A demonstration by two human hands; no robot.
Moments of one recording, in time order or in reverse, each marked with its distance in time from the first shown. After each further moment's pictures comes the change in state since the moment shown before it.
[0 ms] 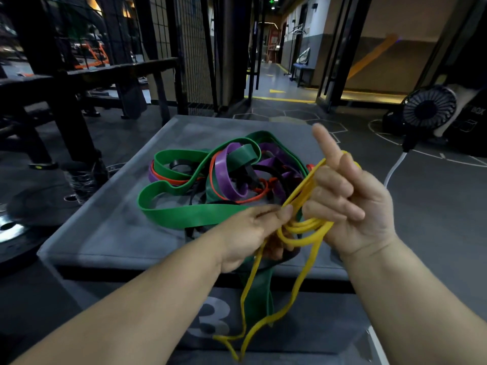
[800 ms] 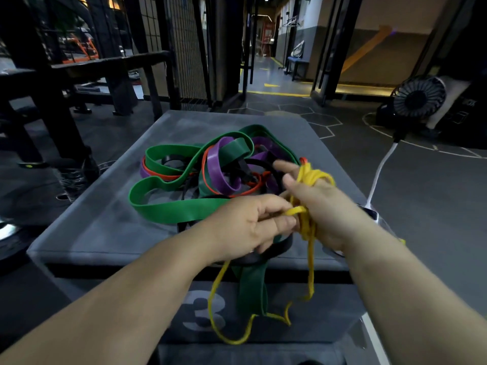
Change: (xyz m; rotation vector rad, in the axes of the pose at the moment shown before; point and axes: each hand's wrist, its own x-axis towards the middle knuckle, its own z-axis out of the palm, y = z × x) left_hand -0.013 0.019 0.001 0.600 -0.086 0.248; right_hand -0.001 0.016 0.007 -0.951 0.645 0.205
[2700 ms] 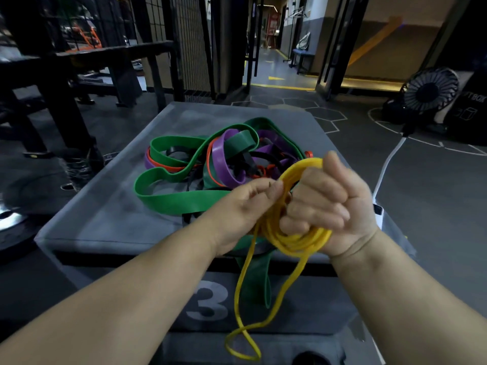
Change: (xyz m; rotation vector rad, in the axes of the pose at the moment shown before) left_hand 0.008 -0.029 0.009 -0.547 0.242 -0.063; right_hand -0.010 0.005 0.024 0.830 -0.712 -0.061
